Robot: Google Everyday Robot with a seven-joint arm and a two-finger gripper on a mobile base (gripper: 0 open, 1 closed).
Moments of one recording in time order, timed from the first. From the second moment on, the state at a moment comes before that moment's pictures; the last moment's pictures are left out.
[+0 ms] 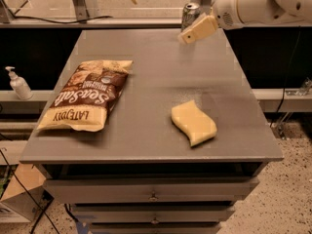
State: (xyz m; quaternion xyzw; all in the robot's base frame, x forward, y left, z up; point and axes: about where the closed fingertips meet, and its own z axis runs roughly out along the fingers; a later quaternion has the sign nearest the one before) arm 0.720 -0.131 0.986 -0.44 0.72 0.07 0.54
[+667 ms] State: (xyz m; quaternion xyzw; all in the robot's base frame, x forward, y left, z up) arm 0.765 -0.149 0.978 -0.39 0.73 0.05 0.56
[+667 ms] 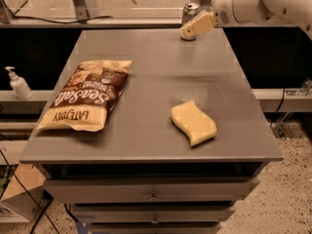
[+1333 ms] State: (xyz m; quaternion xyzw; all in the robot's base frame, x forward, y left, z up) arm 0.805 -0.151 0.959 -0.37 0.75 0.08 0.55
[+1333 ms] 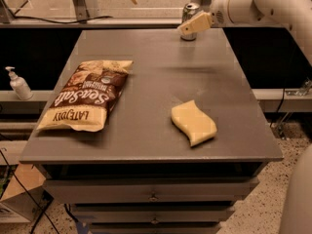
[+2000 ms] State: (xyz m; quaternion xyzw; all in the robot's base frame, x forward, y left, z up) arm 0.837 -0.148 0.942 -0.35 0.75 0.12 0.55
